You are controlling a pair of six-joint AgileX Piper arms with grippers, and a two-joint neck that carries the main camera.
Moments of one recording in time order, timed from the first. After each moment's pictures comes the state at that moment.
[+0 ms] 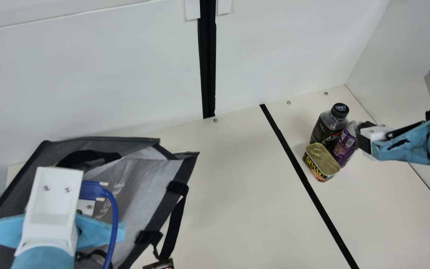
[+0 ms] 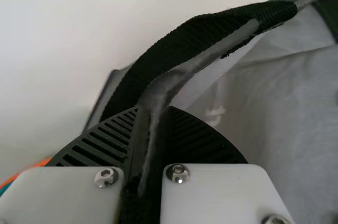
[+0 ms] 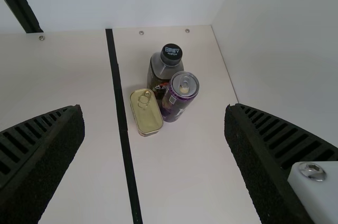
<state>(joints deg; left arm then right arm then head) -55.7 77.9 -74.9 49.7 60.6 -41.8 -27.1 62.2 -89.2 5.1 69.8 -19.9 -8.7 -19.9</state>
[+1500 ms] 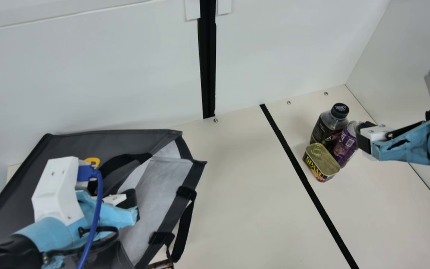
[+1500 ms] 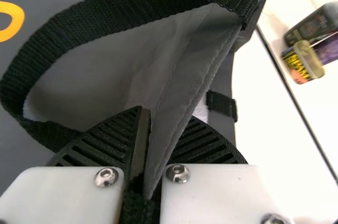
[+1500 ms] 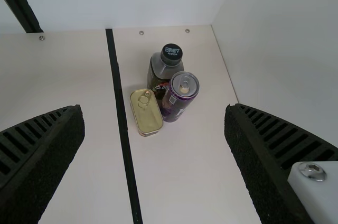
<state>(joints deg) -32.3 81.8 -70.5 -18.3 38.1 -6.1 -27.1 62.2 -89.2 5.1 69.8 -19.9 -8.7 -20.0</state>
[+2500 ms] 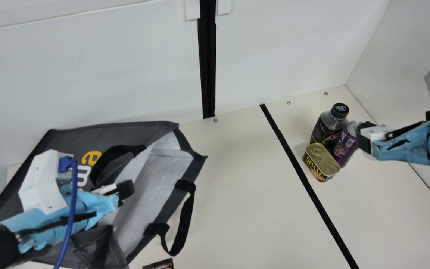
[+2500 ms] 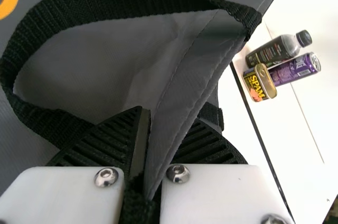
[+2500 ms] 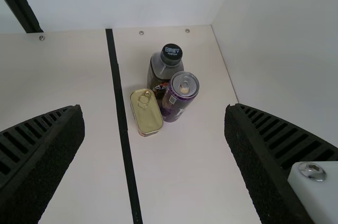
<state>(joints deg) -23.0 84.0 -69.3 -43.4 39.3 11.9 -27.1 62.2 -89.2 5.1 69.8 -19.9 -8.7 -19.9</state>
